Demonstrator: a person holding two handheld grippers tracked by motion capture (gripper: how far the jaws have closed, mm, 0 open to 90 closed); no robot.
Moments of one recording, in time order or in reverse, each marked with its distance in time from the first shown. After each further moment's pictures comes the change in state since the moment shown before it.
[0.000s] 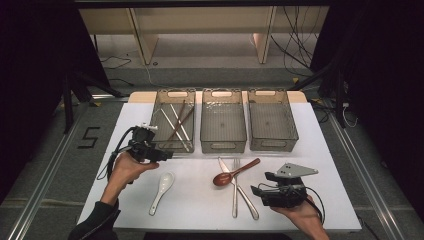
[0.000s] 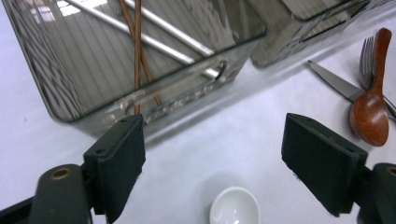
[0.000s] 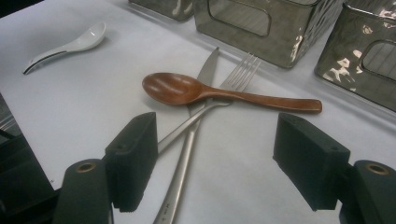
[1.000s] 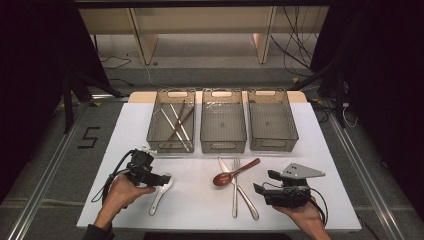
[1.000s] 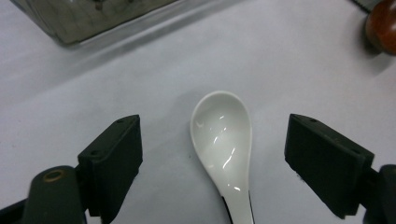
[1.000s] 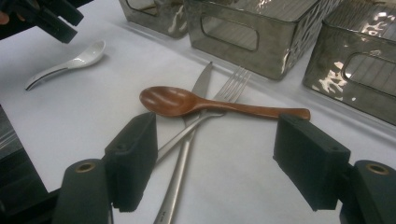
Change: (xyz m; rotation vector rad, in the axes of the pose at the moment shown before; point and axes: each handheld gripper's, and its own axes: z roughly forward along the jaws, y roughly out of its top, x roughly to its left) left arm -0.012 -0.055 0.006 0.129 0.002 0.016; right arm -0.003 -0.003 -0.008 -0.067 -0.012 0.018
